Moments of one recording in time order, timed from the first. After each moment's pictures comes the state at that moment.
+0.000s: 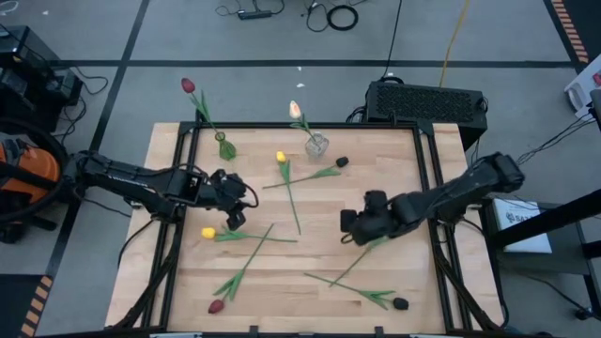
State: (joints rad) left arm -0.15 1.08 0.83 -0.77 -0.29 -0.53; right arm 0.37 1.50 1.21 -1.08 0.29 1.94
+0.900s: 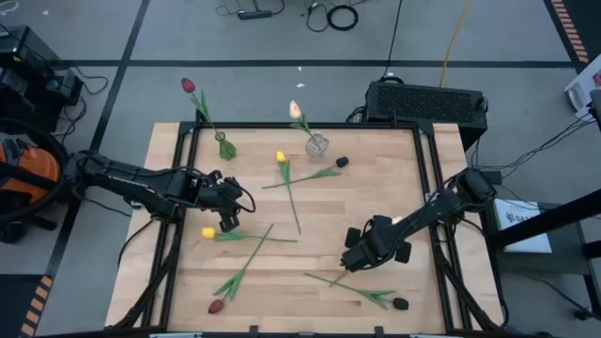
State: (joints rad) left arm -0.16 1.08 0.83 -0.88 -0.26 -0.51; right arm 0.47 1.78 1.15 -1.14 0.07 2.35
